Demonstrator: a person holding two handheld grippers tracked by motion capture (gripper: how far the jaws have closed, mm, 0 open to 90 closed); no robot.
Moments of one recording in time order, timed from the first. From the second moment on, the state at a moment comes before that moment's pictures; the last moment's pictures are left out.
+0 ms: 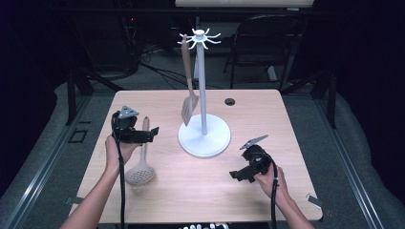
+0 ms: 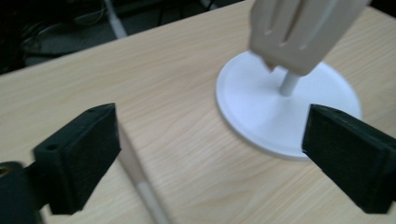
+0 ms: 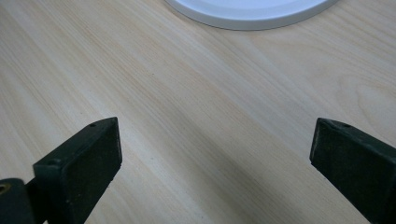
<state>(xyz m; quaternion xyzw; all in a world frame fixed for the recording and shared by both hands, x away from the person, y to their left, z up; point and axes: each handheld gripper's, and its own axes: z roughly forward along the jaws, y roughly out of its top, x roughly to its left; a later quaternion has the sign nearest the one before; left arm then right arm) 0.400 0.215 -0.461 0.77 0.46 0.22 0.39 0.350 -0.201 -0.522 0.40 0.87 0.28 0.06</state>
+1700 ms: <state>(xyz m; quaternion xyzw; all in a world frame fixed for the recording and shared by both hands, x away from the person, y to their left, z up) 0.431 0.237 -0.556 0.79 0.56 0.10 0.23 0.351 -0.195 -0.526 0.40 0.87 0.27 0.05</state>
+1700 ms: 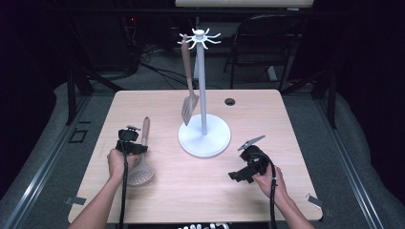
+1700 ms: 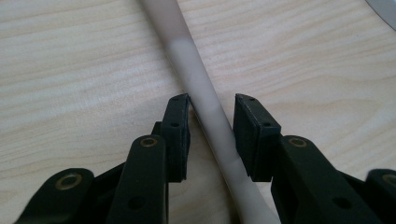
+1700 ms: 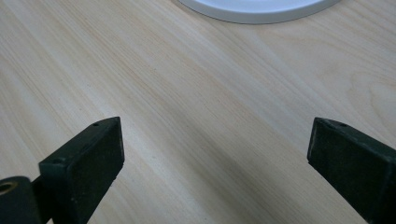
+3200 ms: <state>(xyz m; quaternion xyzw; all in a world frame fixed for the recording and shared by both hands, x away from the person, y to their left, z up) 0.433 0.211 -0.550 0.85 0.50 0.07 0.15 0.351 -0.196 -0.525 0.40 0.88 0.27 0.05</state>
